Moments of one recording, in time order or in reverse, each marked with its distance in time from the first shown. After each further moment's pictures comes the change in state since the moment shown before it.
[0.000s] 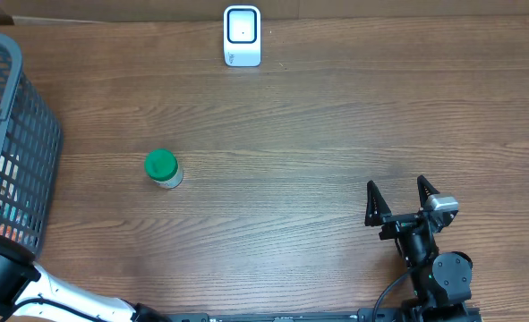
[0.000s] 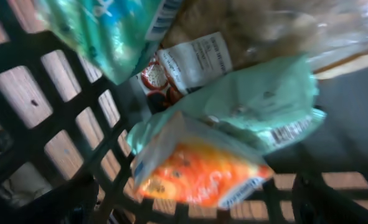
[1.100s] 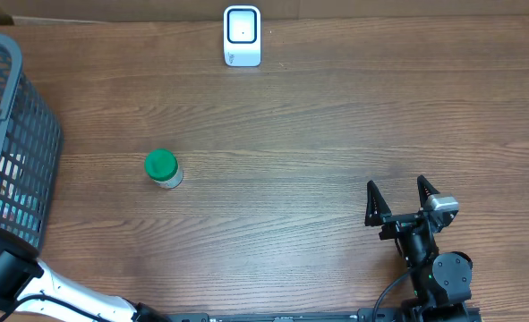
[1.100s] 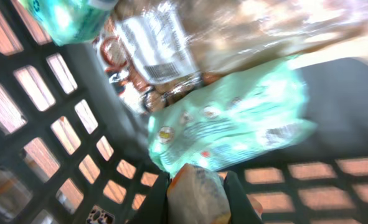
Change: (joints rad) left arm -0.046 0.006 0.092 -0.032 0.025 0.018; right arm 0.000 0.000 0.000 0.000 0.000 0.000
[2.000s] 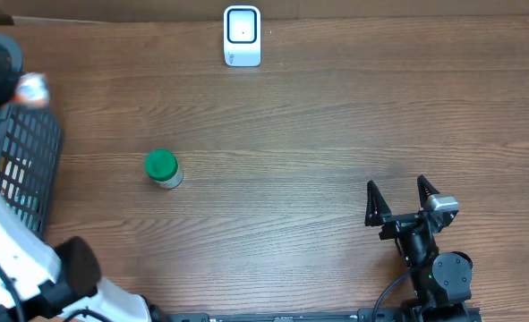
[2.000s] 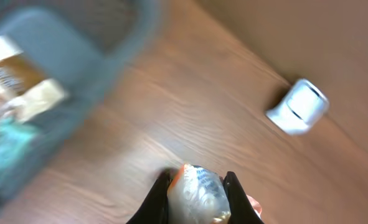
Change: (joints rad) left arm -0.546 -0.311 0.600 -0.163 0.259 0.061; right arm 0.000 0.000 0.000 0.001 0.000 0.000
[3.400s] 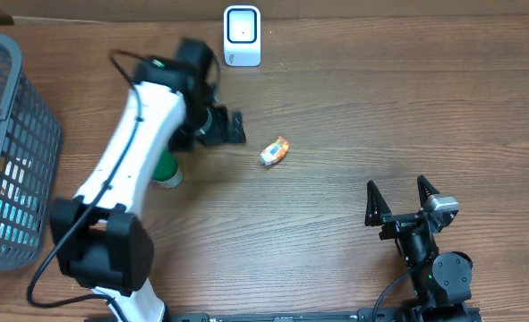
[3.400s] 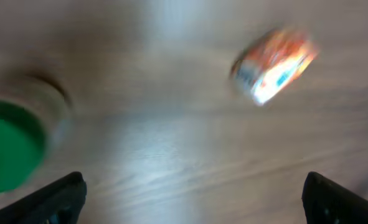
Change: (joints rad) left arm -0.664 0.064 -0.858 0.362 -0.016 -0.009; right arm 0.000 0.000 0.000 0.000 0.000 0.000
